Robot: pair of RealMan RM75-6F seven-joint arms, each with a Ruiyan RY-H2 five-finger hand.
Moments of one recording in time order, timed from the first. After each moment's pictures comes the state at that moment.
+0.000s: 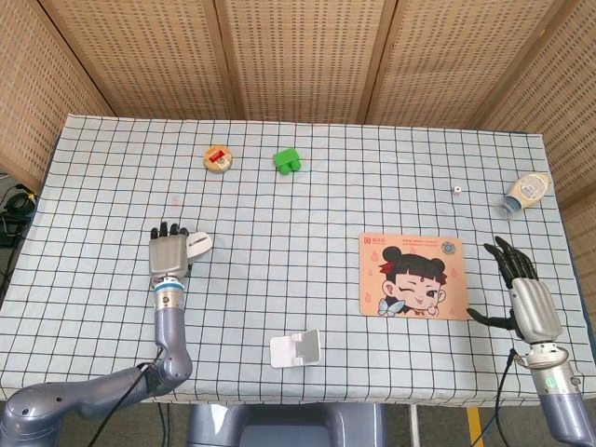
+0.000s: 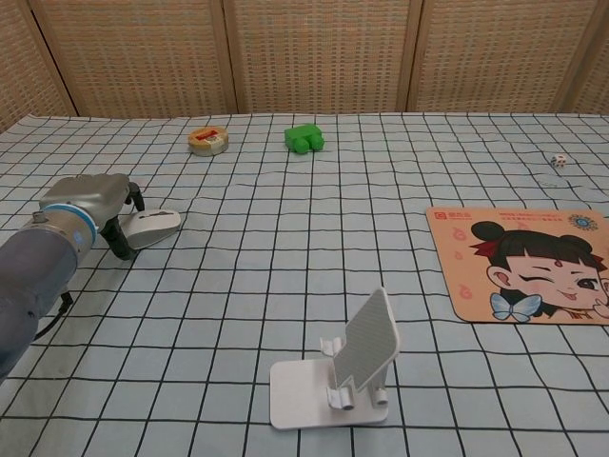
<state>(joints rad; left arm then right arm) -0.75 -1.95 -0.37 -1.11 0.62 1.22 0.86 0.21 -1.19 0.12 -1.54 -1.45 1.35 0.32</state>
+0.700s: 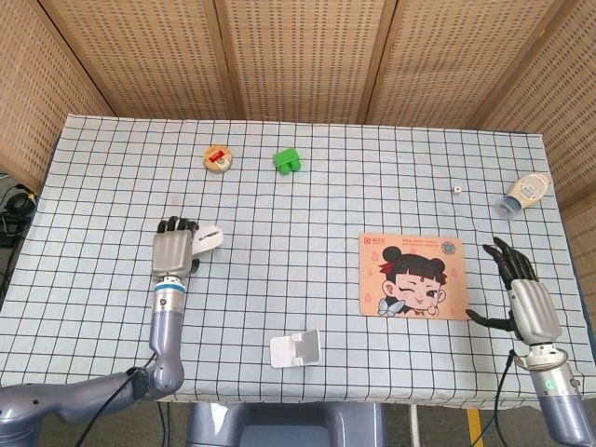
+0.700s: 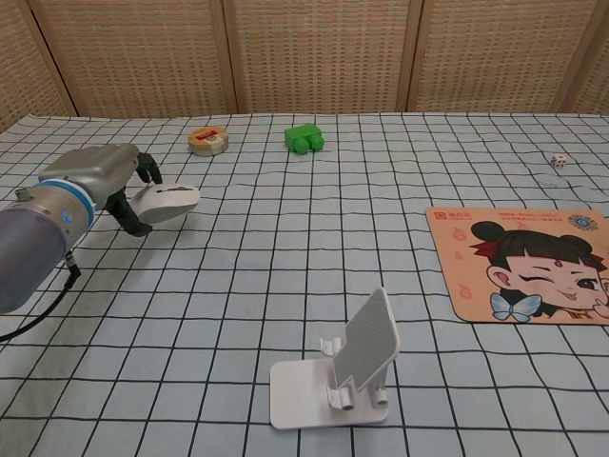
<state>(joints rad) -0.73 -1.86 -0.35 -1.29 0.75 1.26 0.80 0.20 -1.18 0.11 -1.55 -1.46 1.36 0.32</state>
